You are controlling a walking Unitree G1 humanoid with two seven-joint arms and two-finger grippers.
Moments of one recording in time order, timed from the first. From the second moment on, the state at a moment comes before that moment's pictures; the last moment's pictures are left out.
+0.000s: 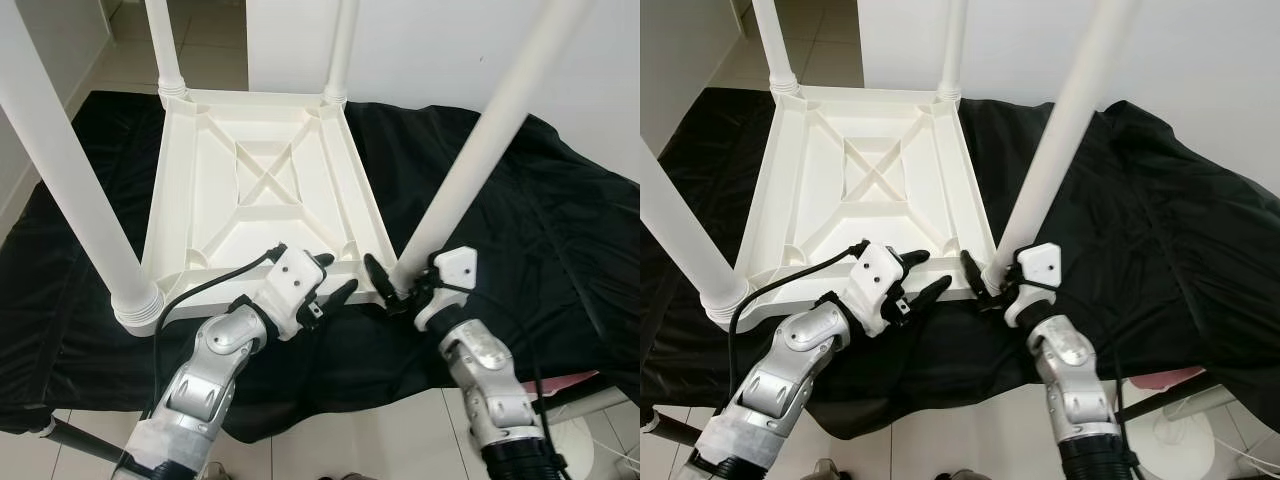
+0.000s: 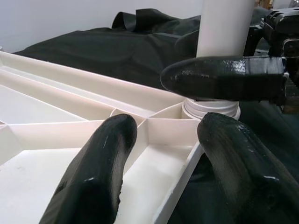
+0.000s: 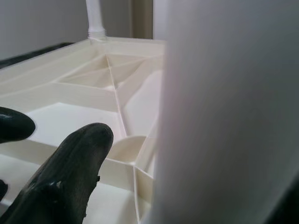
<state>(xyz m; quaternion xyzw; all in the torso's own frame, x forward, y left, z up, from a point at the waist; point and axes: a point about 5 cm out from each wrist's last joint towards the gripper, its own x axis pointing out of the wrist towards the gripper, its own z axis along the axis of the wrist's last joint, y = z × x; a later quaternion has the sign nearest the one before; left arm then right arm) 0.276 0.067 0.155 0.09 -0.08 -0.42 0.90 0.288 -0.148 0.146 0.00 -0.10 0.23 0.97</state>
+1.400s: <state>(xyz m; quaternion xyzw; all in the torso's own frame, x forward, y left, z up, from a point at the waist) 0.261 0.065 0.151 0.14 -0.06 -0.47 0.87 0.297 -0.168 0.136 -0.02 -0.07 0.26 0.96</state>
